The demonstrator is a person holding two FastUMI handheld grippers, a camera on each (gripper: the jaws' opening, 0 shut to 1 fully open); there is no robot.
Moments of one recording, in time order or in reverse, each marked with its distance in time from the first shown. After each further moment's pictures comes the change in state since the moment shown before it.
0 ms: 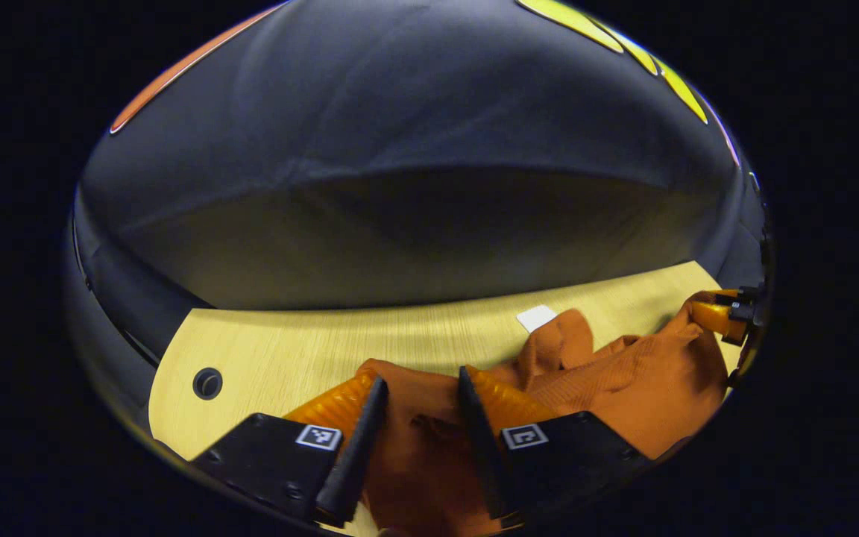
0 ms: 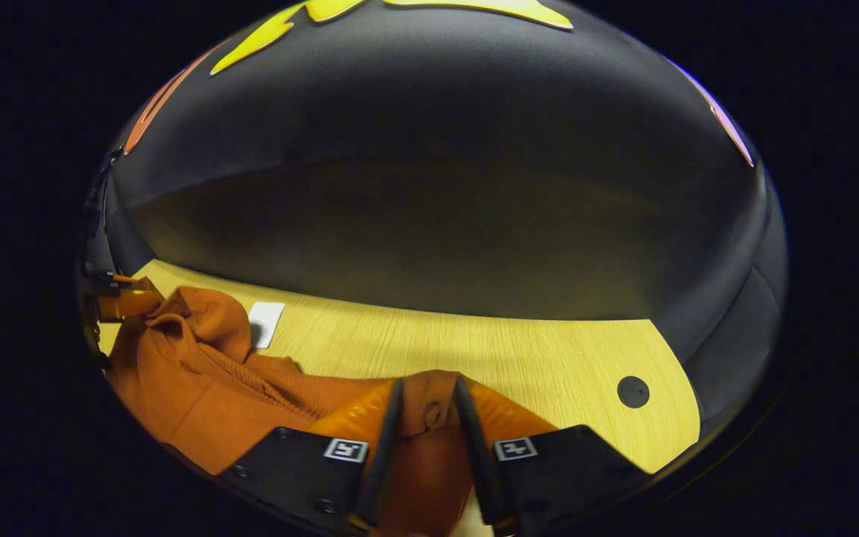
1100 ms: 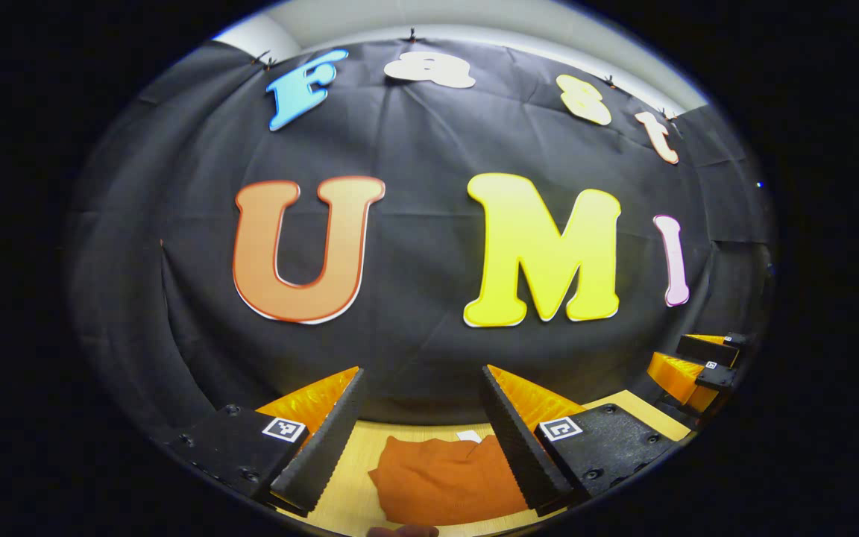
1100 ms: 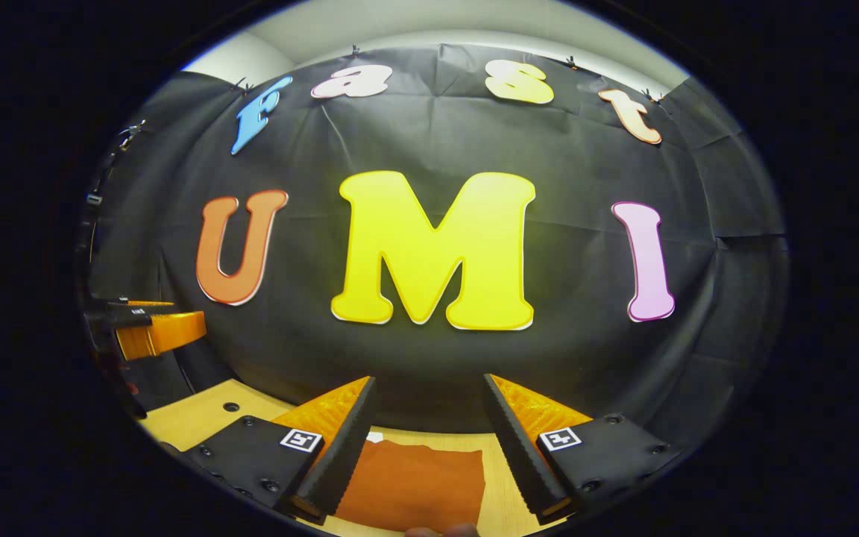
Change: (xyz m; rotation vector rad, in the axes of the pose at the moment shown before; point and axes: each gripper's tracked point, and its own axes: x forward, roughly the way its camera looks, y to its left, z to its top) left arm -0.298 -0.084 0.168 -0.065 -0.559 0.070; right arm -0.341 0.060 0.175 0.031 -0.524 0.055
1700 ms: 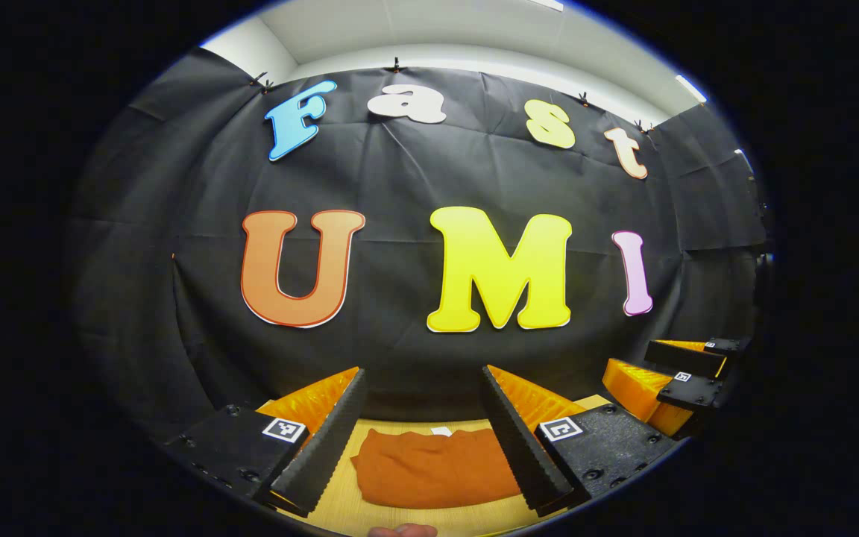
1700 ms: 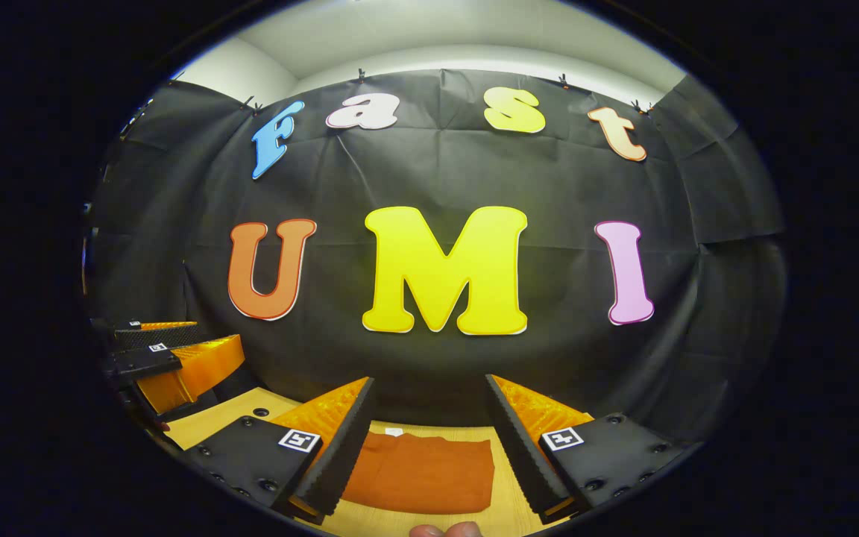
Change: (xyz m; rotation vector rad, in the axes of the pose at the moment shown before) left arm -0.082 -0.040 0.008 -0.024 -0.051 -0.037; right arm -0.083 0.022 0.008 0.030 -0.016 0.014
